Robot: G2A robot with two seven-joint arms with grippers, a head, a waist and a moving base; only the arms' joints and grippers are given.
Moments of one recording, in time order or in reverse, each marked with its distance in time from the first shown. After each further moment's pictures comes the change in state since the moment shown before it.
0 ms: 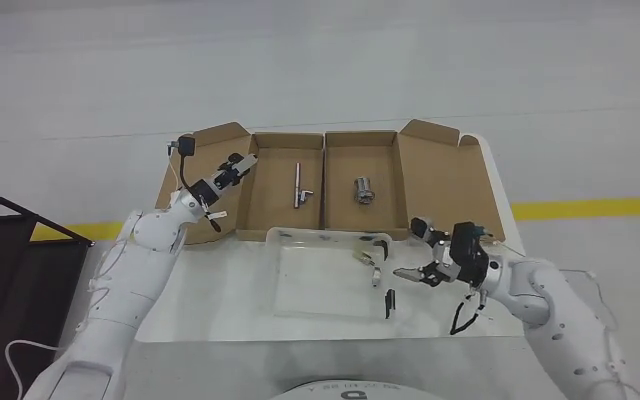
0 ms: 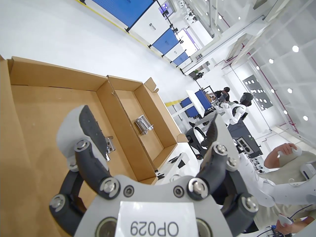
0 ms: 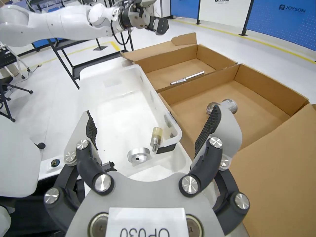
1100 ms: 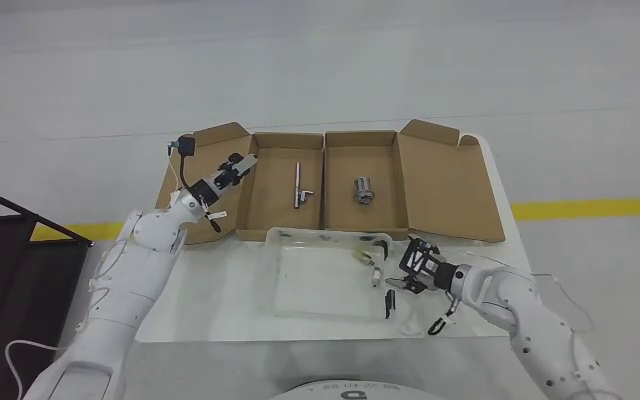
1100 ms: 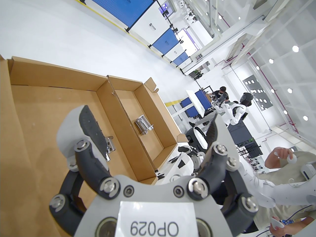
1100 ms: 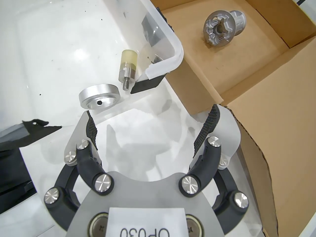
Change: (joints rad) left arm 0.000 0.000 0.000 0.000 0.000 0.000 0.000; right arm 0.020 -0.015 -0.141 -0.023 -0.287 0.322 0.286
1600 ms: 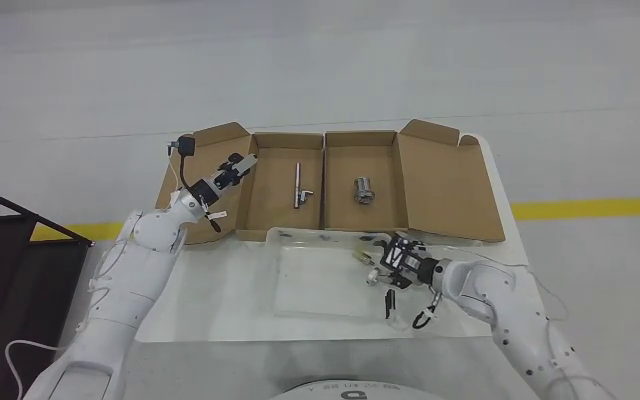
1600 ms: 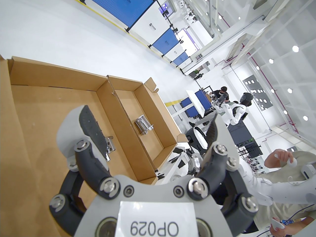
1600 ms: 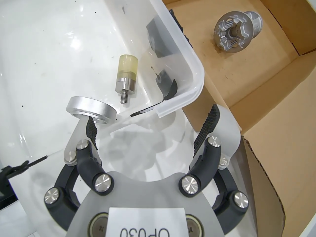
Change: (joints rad) left arm 0.000 0.000 0.000 0.000 0.000 0.000 0.000; right arm 0.095 -0.020 -0.120 0.027 -0.046 0.080 0.082
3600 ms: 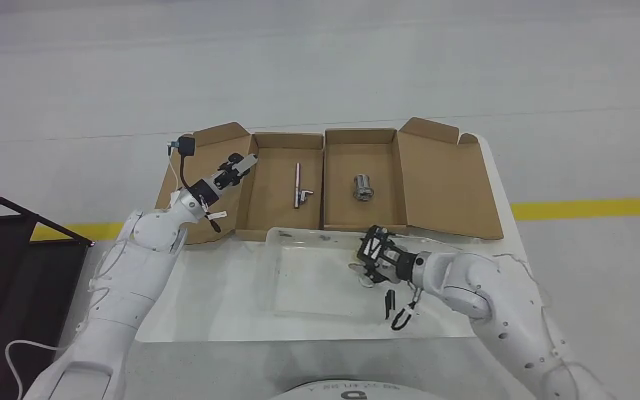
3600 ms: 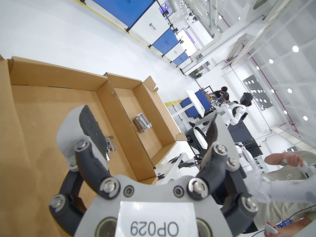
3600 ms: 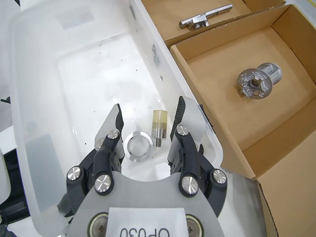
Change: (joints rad) left arm 0.000 0.000 0.000 0.000 0.000 0.000 0.000; right arm 0.088 -0.012 -0.103 -0.129 0.275 0.048 0.222
